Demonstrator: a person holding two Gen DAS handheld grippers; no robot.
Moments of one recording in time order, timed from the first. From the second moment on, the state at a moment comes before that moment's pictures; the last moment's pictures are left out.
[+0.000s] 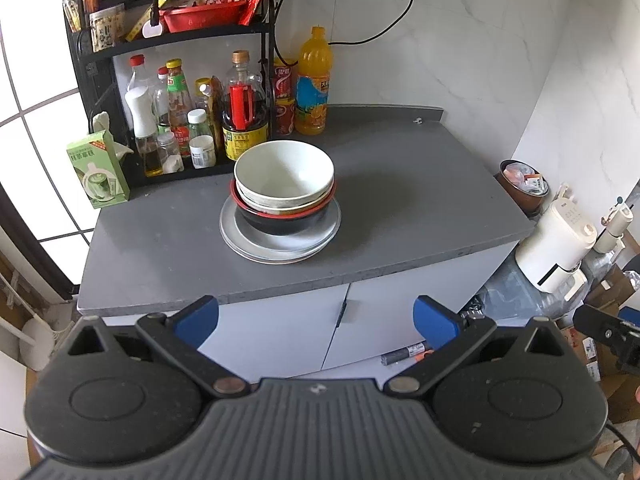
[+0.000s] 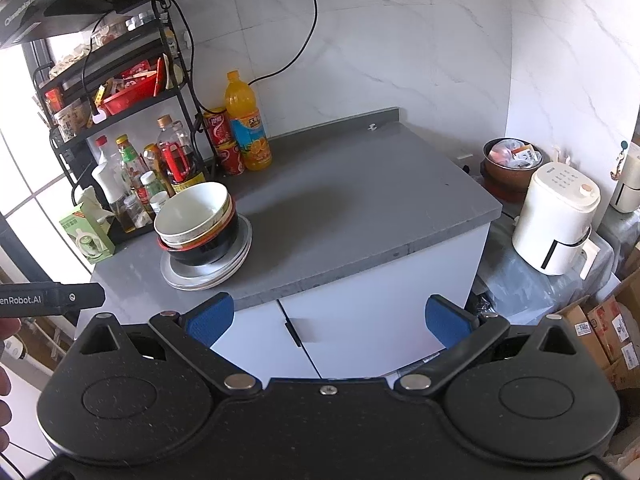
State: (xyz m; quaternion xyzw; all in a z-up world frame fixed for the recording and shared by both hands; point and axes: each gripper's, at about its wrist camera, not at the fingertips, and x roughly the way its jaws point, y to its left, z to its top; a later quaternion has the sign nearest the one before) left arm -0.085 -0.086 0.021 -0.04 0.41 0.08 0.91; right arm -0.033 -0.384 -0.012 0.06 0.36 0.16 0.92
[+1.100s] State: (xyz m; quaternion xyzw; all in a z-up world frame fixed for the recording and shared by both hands) left arm -0.087 -0.074 0.022 -0.05 0.41 0.08 0.91; right arm -0.036 -0.373 -0.005 0.06 0.35 0.17 0.92
